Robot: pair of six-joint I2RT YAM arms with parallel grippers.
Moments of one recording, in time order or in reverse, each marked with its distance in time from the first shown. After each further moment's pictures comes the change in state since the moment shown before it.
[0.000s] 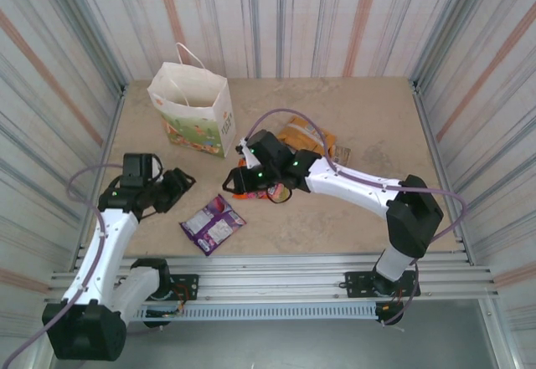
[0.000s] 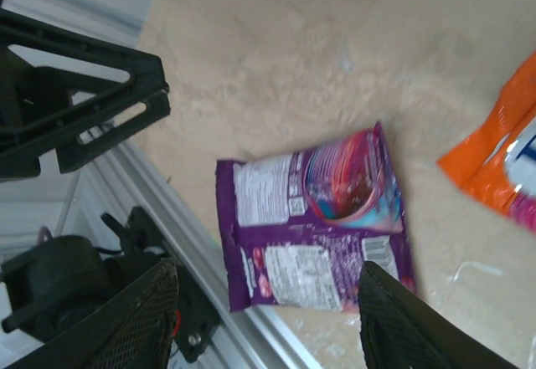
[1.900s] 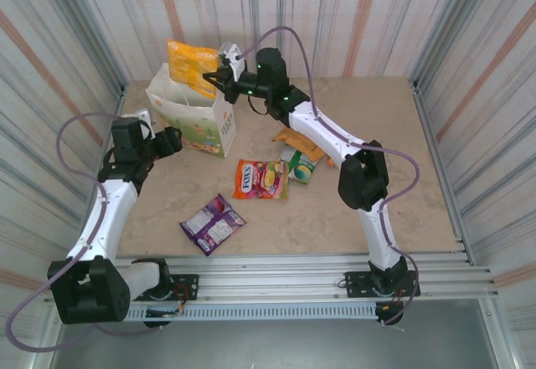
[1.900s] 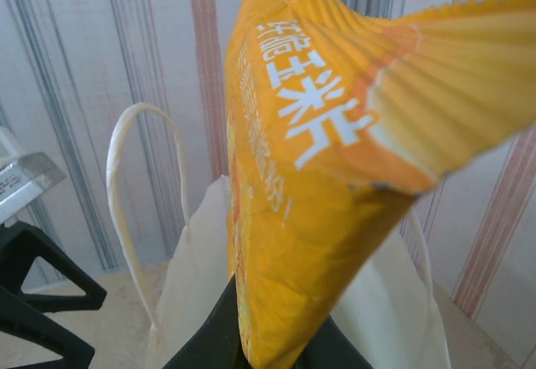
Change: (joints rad) left arm 0.091 0.269 0.174 0.516 -0.161 0.468; right arm -0.293 0.551 0.830 0.484 -0.229 -0.687
